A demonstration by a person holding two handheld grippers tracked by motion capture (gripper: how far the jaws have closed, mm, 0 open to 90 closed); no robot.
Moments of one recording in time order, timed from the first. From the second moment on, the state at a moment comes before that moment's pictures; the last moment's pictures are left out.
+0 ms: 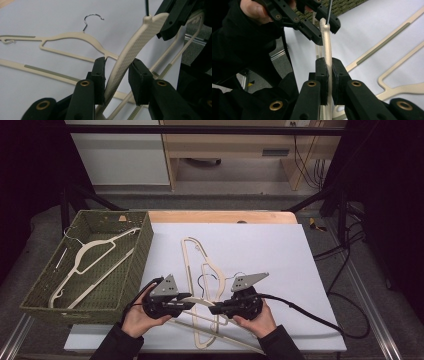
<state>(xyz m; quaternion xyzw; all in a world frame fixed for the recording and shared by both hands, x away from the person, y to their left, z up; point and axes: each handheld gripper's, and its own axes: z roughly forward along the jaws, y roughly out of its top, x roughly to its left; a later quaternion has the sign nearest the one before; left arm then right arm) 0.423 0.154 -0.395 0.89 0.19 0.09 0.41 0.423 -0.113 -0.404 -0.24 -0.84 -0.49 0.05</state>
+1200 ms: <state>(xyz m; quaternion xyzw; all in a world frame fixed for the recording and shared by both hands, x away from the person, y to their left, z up) 0.398 0.190 -0.338 0.81 0.25 0.15 0.50 0.421 -0.188 -0.385 -0.34 -0.76 -0.53 -0.15</state>
